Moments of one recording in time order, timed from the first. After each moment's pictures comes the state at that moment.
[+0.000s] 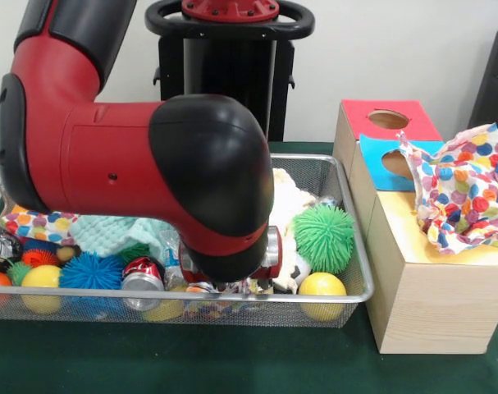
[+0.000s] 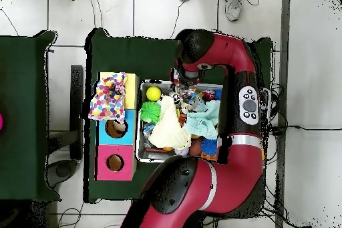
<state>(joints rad) -0.37 -0.07 0.35 0.59 -0.33 1.54 1.59</state>
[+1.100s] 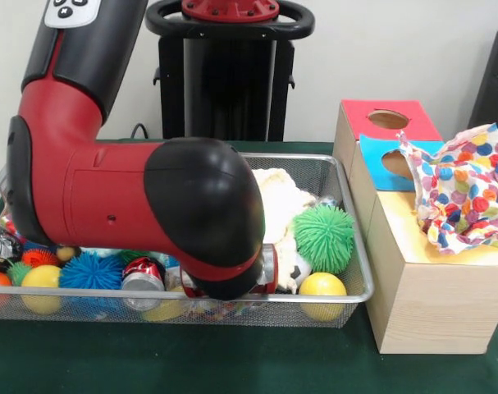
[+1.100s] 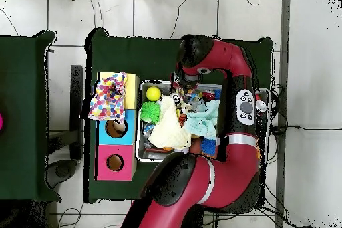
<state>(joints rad) -0.37 0.01 0.35 0.54 -0.32 1.56 1.59</state>
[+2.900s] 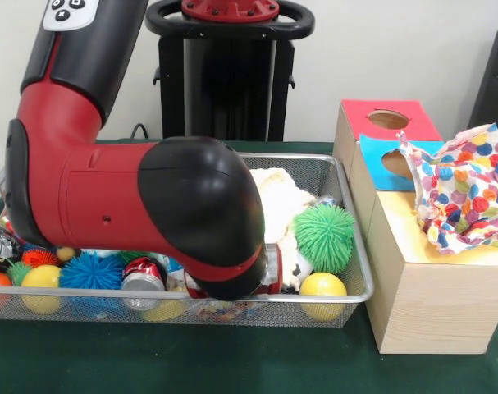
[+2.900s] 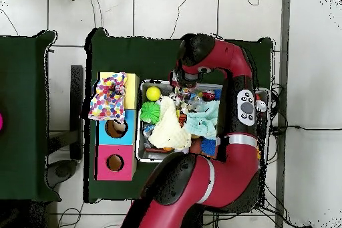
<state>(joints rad) -0.37 0.01 0.35 0.54 -0.28 1.56 1.59</state>
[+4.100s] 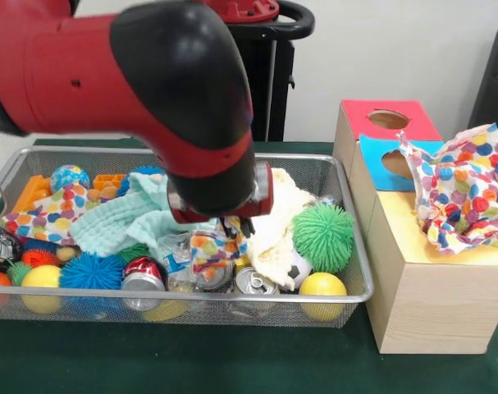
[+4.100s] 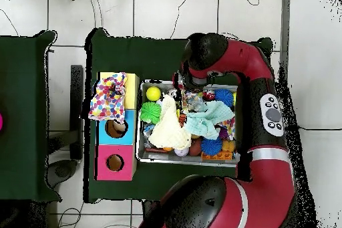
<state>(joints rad) -0.45 -0.28 0.36 0.91 -0.25 1.44 1.59</state>
